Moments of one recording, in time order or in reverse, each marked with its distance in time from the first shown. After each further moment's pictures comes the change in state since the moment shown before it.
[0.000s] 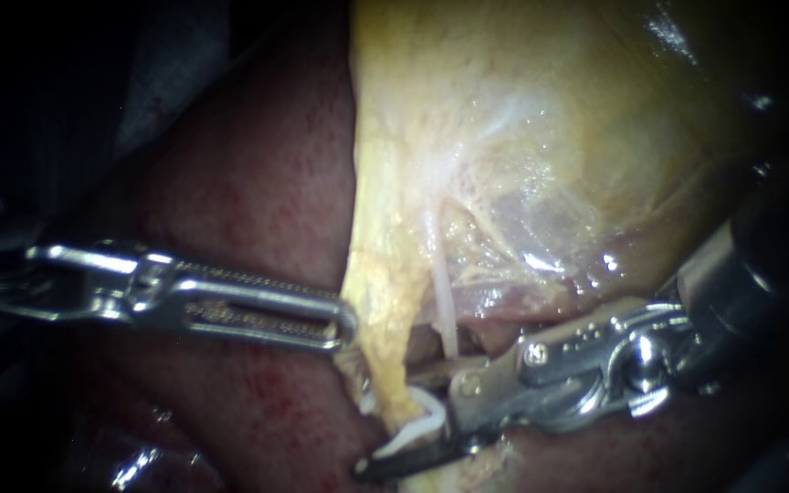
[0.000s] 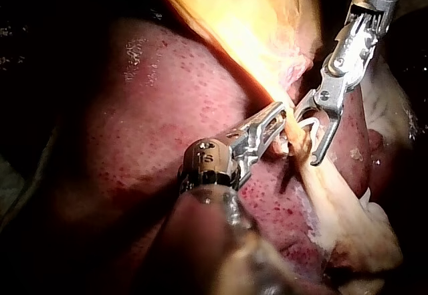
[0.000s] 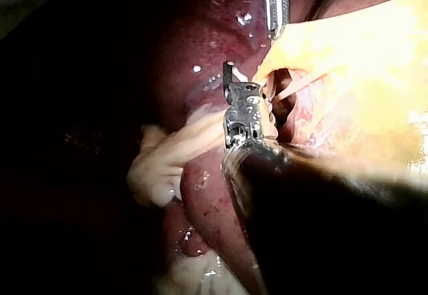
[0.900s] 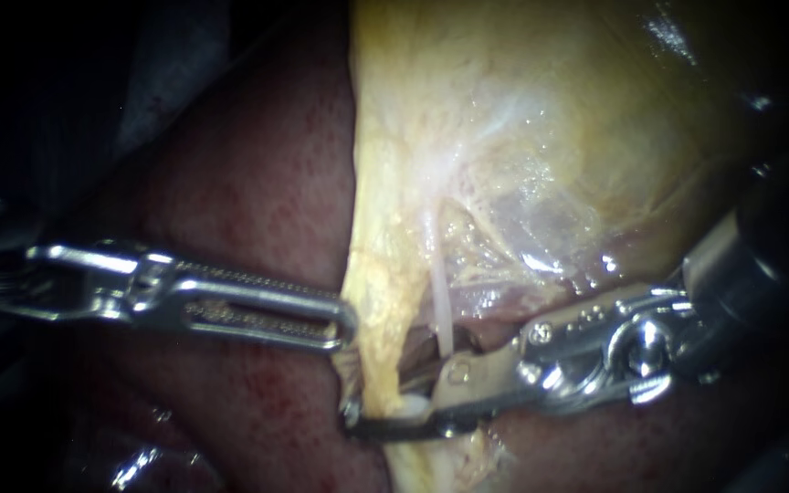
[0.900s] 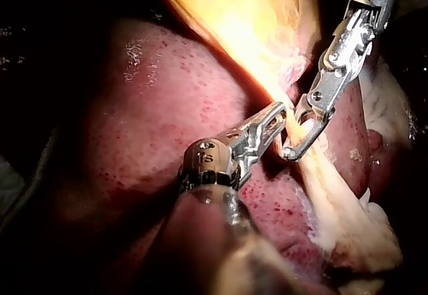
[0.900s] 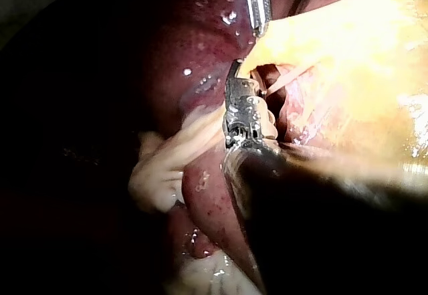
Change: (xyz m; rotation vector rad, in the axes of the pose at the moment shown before) right arm 0.000 0.001 -0.001 0.003 0.003 0.079; left arm 0.000 0.000 0.000 0.000 0.000 0.000
